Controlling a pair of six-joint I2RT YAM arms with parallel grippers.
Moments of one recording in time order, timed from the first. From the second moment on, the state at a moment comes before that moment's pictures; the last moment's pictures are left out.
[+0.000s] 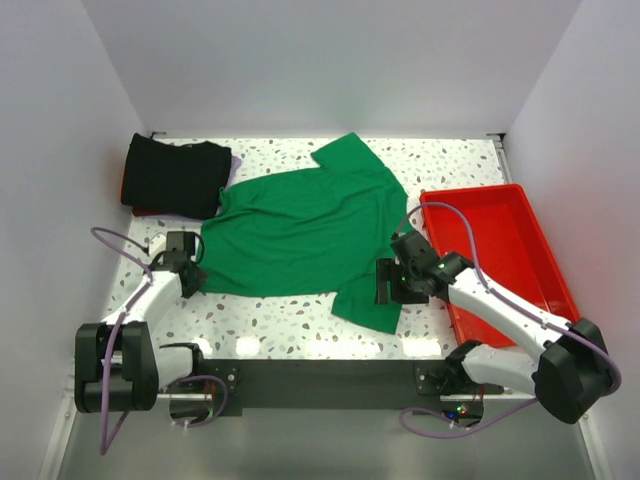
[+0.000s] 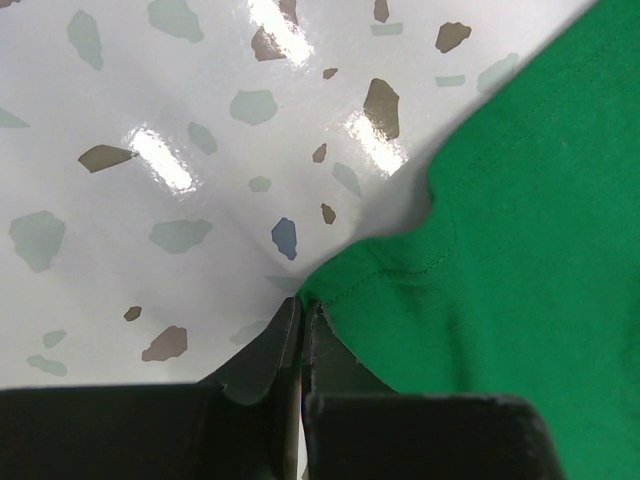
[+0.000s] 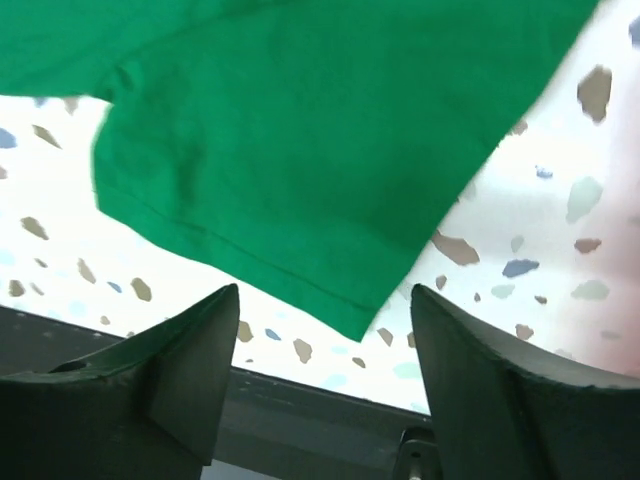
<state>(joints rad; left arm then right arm) 0.05 1.19 0.50 -0.42 -0.31 -0.78 0.61 1.14 0.73 -0.71 0.00 0.57</state>
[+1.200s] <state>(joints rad) 0.05 1.16 0.48 -0.40 -0.28 -0.77 0.66 1.26 0.57 -0.63 -0.12 0.65</state>
